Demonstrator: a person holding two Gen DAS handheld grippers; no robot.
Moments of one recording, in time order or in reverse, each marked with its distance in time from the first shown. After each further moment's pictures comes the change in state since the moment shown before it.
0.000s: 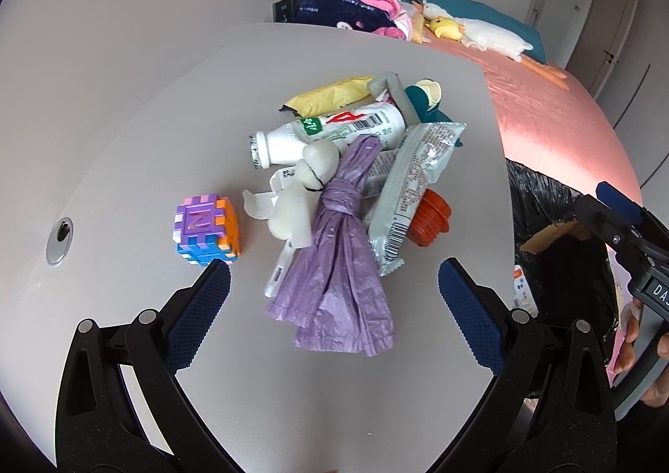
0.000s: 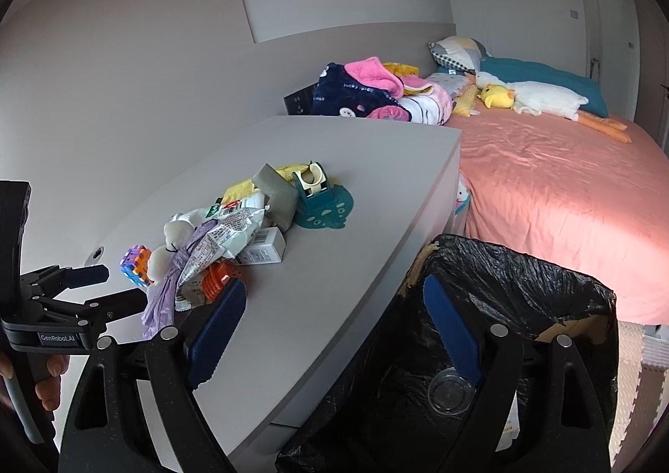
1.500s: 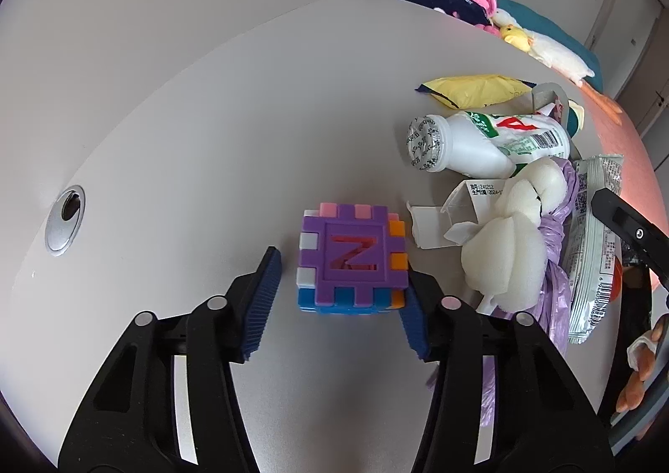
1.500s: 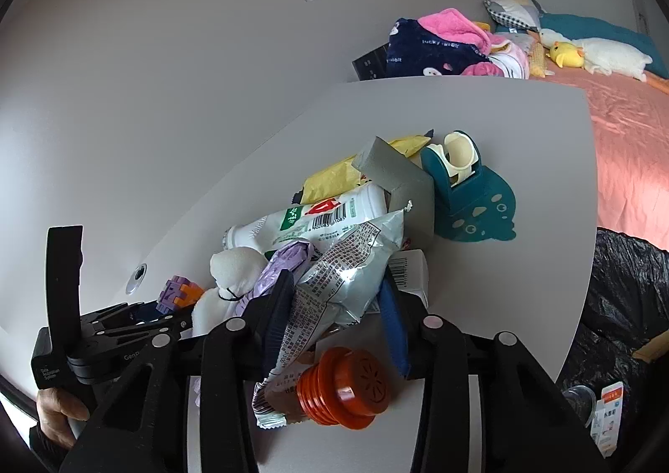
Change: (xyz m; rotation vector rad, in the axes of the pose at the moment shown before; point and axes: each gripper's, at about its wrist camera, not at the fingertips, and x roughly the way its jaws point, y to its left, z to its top) left arm 0.065 0.094 0.005 -0.155 0.052 0.093; right arm 0.104 0.065 0.019 0.070 0.082 0.253
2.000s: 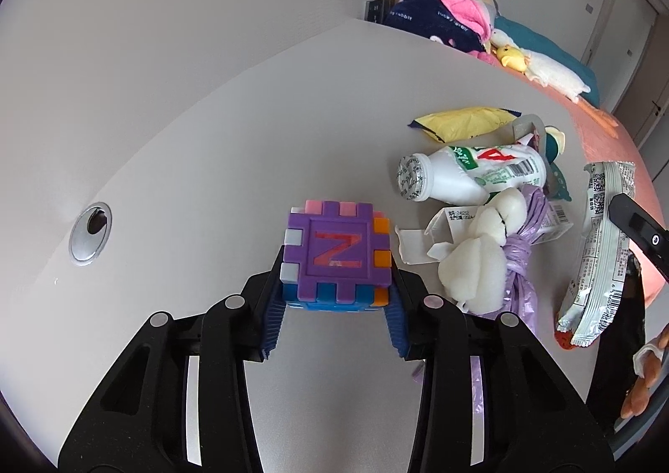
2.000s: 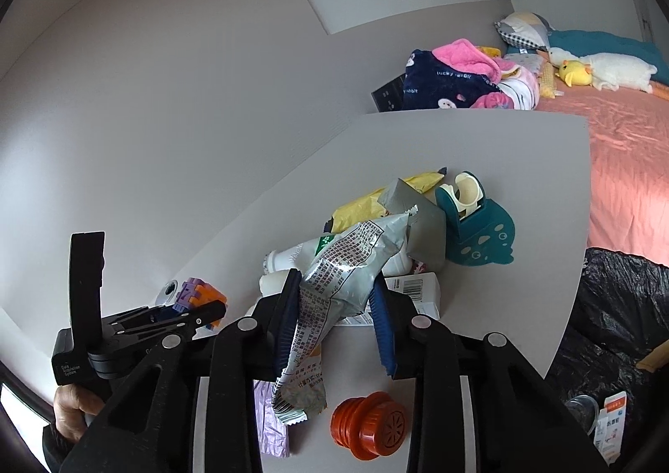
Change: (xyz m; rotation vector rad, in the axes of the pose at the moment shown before) left arm -0.035 0.000 0.003 -0.011 -0.085 0.009; right arm -0.042 0.011 0.007 -0.008 -0.089 0.052
